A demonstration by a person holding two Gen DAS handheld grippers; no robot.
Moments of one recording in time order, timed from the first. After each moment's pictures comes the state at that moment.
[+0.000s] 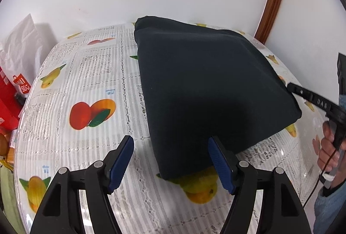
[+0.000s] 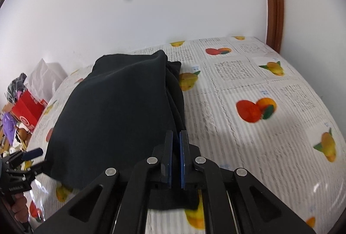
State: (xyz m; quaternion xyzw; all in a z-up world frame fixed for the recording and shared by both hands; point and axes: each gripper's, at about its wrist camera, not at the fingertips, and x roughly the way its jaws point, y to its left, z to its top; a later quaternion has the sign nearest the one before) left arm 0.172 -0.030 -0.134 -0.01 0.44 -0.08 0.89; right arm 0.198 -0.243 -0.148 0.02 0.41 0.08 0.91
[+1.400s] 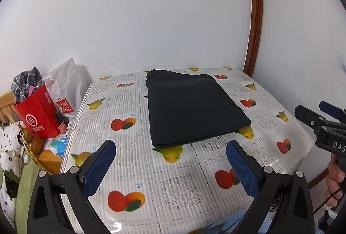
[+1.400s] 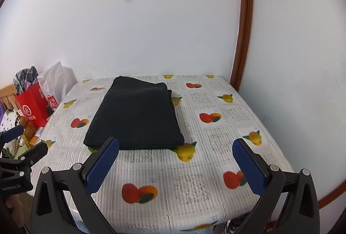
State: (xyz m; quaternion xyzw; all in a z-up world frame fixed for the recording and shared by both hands) left arm 0.002 -0.063 -0.012 0.01 0.32 -0.03 0.95; right arm -0.004 -0.218 0.000 -0.05 0.33 0.02 0.94
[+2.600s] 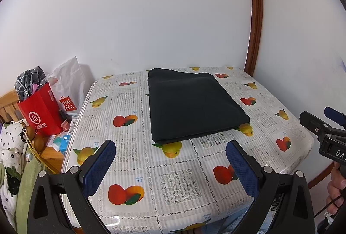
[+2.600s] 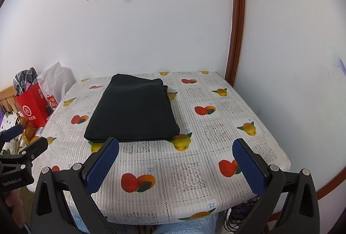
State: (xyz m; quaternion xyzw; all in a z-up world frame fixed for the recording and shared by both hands) left arm -0.011 -0.065 -0.012 0.01 0.32 -0.02 0.95; right arm -0.027 -0.233 -0.002 -0.05 0.33 0.01 0.94
